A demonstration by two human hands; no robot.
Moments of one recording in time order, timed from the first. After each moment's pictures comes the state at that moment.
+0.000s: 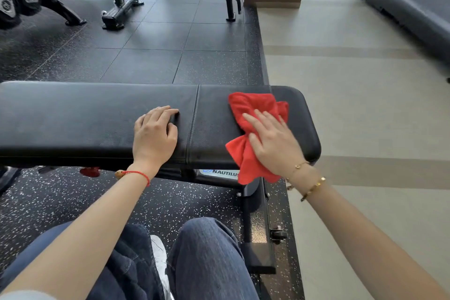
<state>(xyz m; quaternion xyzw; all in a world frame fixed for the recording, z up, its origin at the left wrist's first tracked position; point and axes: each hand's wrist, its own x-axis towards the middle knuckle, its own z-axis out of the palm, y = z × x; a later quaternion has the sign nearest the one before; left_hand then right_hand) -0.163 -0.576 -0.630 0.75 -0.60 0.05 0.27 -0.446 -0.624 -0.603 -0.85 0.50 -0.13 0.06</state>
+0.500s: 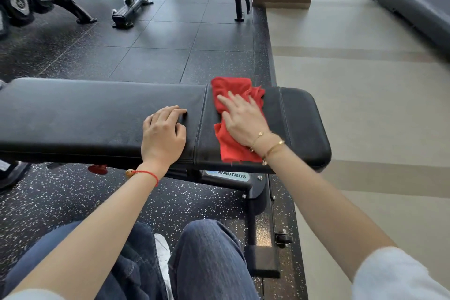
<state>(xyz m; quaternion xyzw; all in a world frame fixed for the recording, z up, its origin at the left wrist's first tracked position) -0.168 -0.577 -0.626 0.76 -0.59 0.06 0.27 -0.356 -0.673 -0.597 -0.88 0.46 -0.09 0.03</state>
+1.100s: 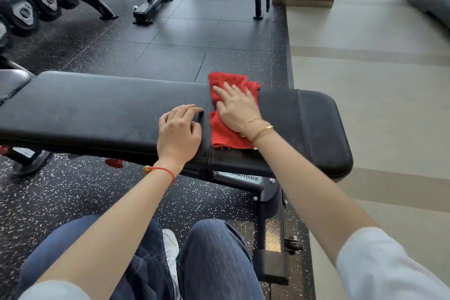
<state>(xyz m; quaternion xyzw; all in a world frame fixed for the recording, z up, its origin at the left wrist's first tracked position) -0.169 -0.579 -0.623 0.77 -0.57 0.06 0.28 -0.297 -0.696 -0.594 -0.89 0.44 -0.09 0.09</state>
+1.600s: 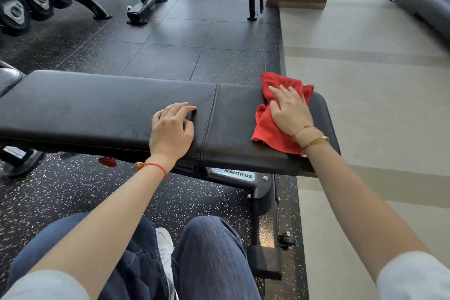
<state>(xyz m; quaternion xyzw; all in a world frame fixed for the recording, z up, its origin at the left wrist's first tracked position) -0.167 -0.577 -0.624 0.76 -0.59 0.05 0.27 -0.422 -0.714 -0.593 -0.81 0.56 -0.14 0.10</state>
